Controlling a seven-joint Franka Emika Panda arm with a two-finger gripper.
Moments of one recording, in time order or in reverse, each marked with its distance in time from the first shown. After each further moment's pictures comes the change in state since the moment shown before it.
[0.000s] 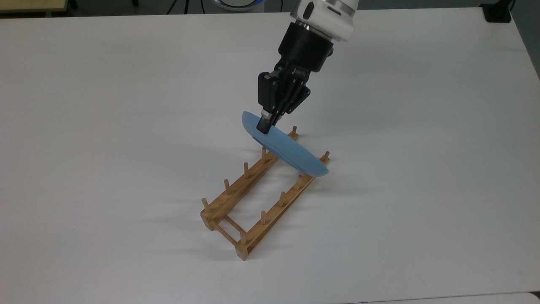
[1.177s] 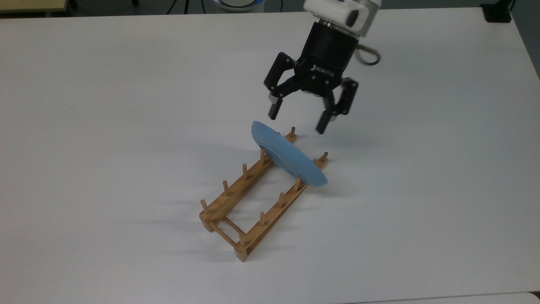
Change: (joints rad) arm 0.020 0.026 0.037 0.062 0.183 -0.009 0.588
